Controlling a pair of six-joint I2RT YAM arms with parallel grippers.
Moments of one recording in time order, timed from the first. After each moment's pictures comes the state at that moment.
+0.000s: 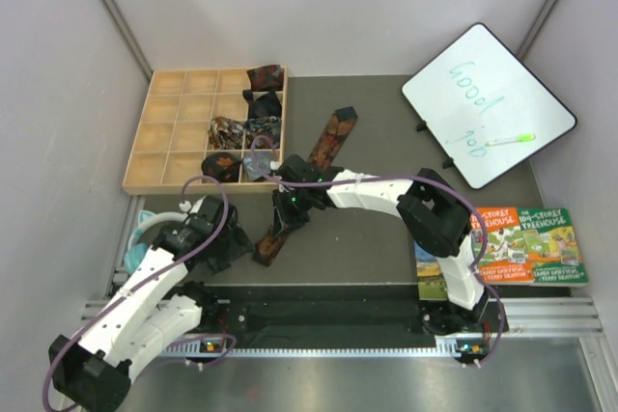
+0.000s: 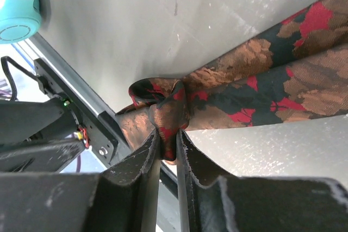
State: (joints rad) left arm -0.45 0.76 0.62 -1.01 -0.10 -1.00; right arm 0.97 2.05 1.46 -0.37 -0.39 0.70
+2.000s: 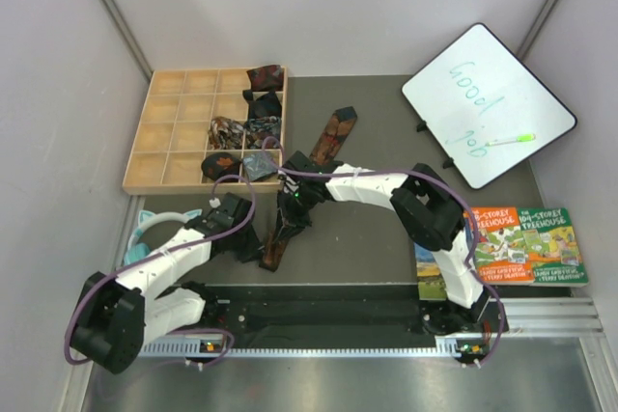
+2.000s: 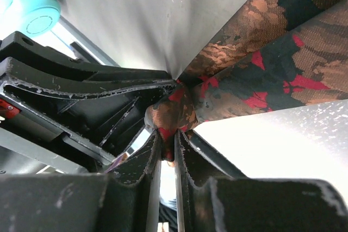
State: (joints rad) left arm -0.45 1.07 0.46 -0.55 0.06 -0.92; right arm 0.92 2.12 1.52 -0.48 -0.61 0.90
